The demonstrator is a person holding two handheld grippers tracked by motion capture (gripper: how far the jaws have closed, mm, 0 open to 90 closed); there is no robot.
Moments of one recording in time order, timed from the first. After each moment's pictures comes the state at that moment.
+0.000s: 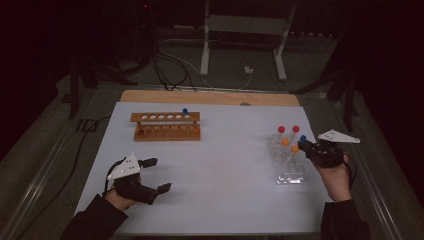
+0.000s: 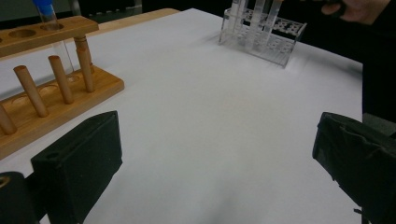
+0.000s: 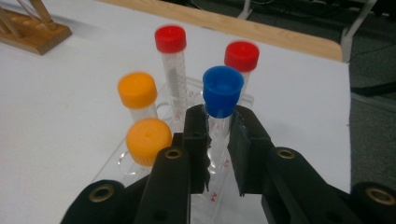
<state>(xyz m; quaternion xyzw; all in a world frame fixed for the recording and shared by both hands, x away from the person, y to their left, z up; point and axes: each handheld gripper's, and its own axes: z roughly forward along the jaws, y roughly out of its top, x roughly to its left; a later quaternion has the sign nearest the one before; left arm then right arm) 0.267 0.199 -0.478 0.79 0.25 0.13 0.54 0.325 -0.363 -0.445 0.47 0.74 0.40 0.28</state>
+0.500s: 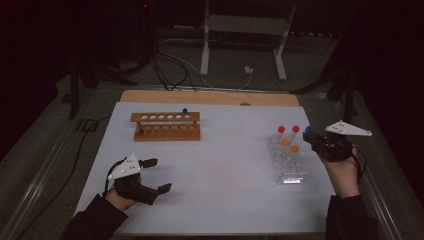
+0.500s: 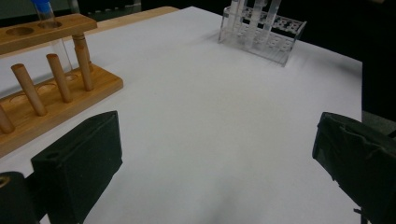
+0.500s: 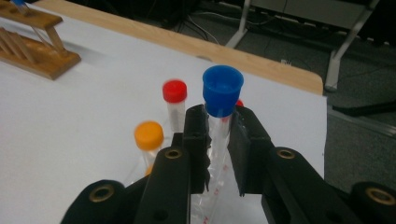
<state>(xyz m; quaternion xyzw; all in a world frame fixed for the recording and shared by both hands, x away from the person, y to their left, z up) 0.268 0.198 -0.478 0.79 0.25 0.13 0.54 0.320 -0.361 -0.405 0.45 0.73 0.41 0.30</state>
